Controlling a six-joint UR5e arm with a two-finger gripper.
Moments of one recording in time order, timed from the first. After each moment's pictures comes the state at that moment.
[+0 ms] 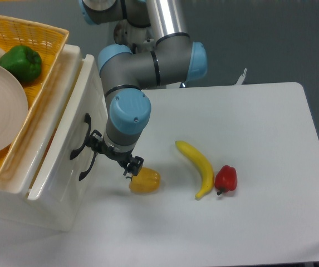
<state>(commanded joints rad) 2.24 -1.94 -1.54 -1.33 1.31 0.73</state>
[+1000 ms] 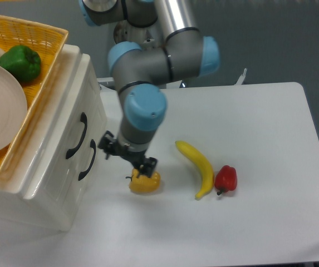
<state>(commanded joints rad) 2.41 -1.93 -1.50 -1.33 1.31 0.90</state>
